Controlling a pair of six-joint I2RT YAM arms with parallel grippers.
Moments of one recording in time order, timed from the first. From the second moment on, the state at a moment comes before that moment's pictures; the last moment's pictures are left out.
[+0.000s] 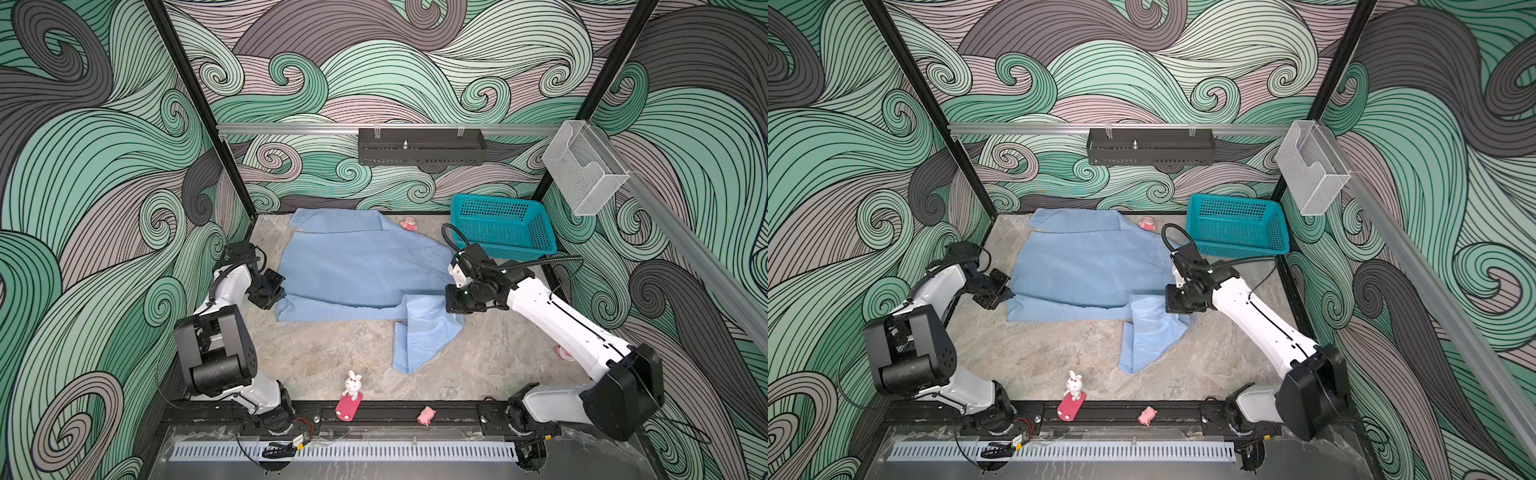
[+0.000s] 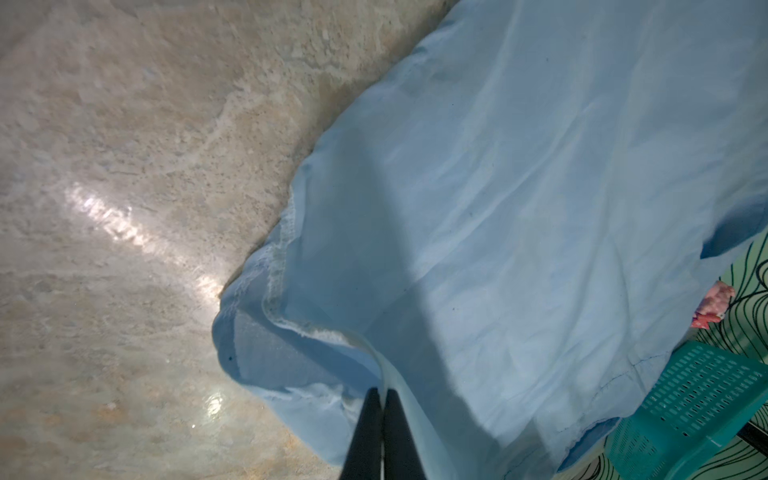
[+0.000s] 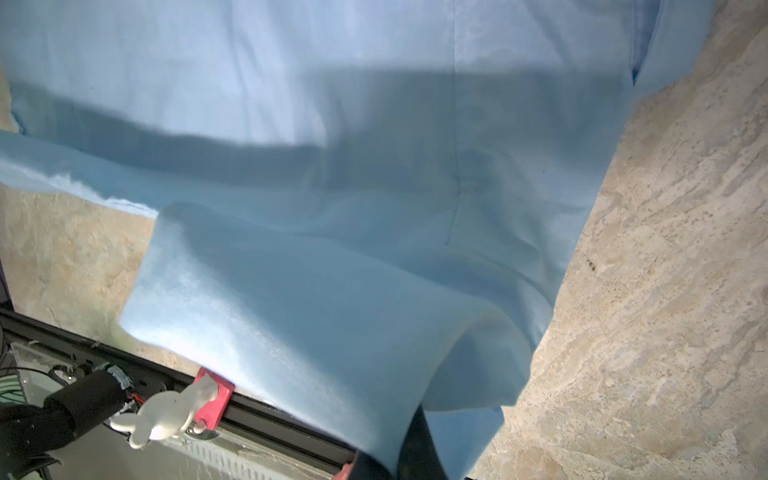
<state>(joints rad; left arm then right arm) 0.32 1.59 1.13 -0.89 0.31 -0.71 0.50 1.40 1.19 -1.02 -0.16 0.44</state>
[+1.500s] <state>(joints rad) 0.15 1.68 1.44 -0.99 0.27 -0.60 0.45 1.57 1.39 -0.95 -0.07 0.43</state>
